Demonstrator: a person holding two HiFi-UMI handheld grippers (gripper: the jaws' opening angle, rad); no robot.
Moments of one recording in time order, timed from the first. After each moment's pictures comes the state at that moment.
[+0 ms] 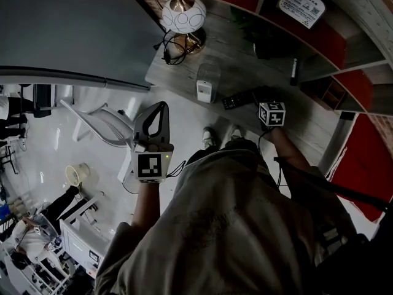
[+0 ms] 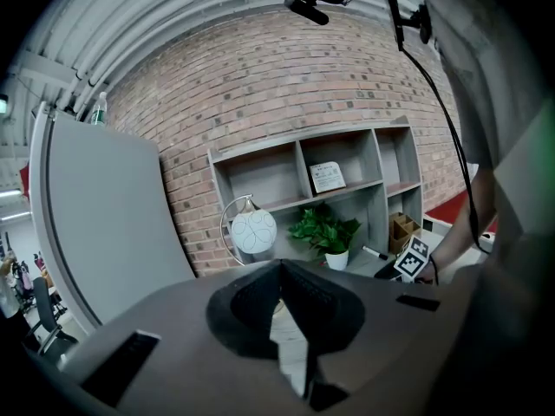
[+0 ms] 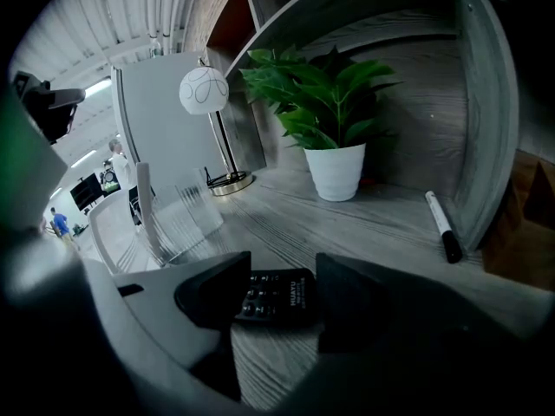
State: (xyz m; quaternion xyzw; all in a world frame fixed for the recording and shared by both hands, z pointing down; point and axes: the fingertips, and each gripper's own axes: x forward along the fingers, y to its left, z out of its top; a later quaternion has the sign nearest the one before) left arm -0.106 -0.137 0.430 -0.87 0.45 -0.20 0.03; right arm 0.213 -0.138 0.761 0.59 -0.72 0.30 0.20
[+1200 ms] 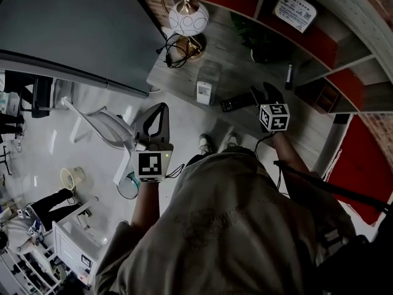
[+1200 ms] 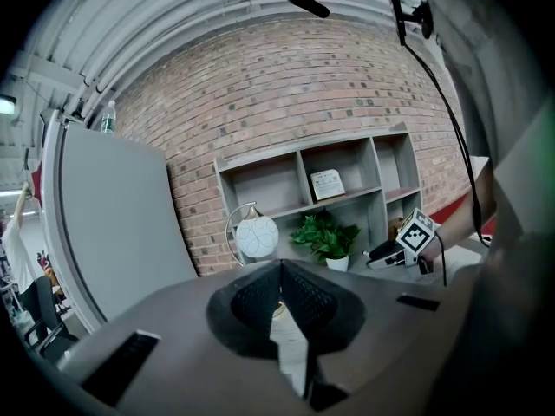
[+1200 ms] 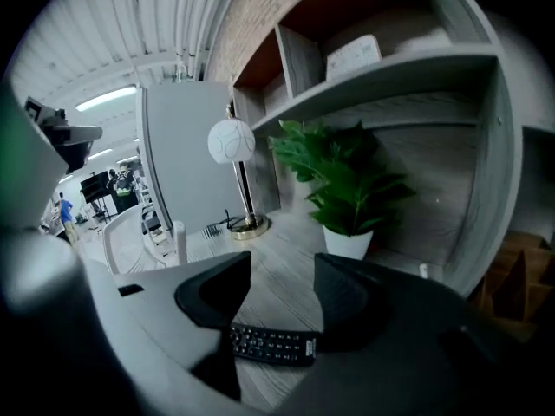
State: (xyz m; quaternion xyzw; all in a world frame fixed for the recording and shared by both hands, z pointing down) left arm -0.114 -0.116 0.413 -0.87 0.46 -0.17 0.05; right arm 0.199 -0.148 0.643 0.59 -0.76 0.21 0.16
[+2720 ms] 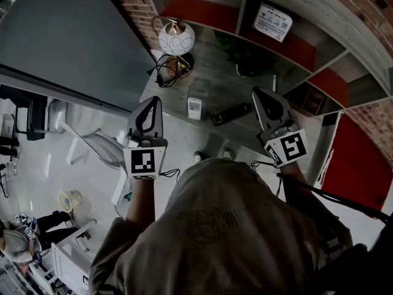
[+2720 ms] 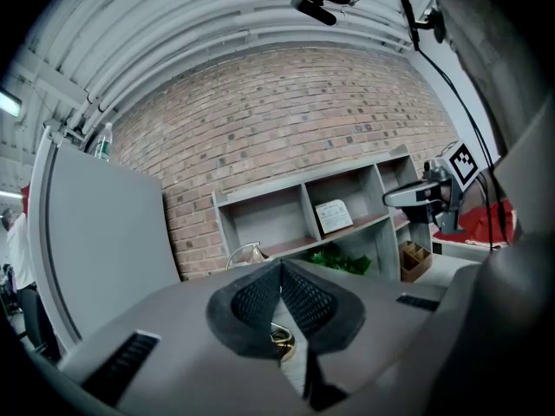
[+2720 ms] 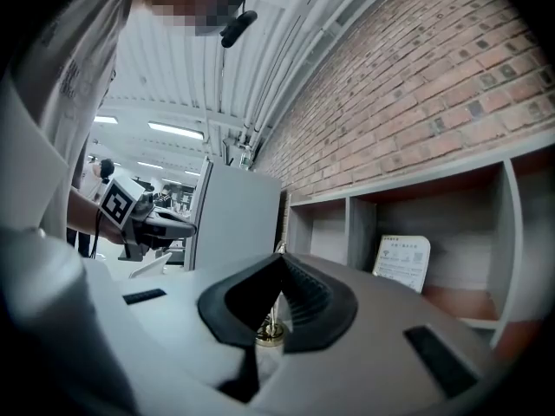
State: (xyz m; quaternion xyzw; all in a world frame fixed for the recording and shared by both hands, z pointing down) left arm -0.091 -0.152 0.350 -0.88 0.45 -0.09 0.09; right arm 0.141 -0.102 0.341 0.54 -0.84 -0.06 0.02
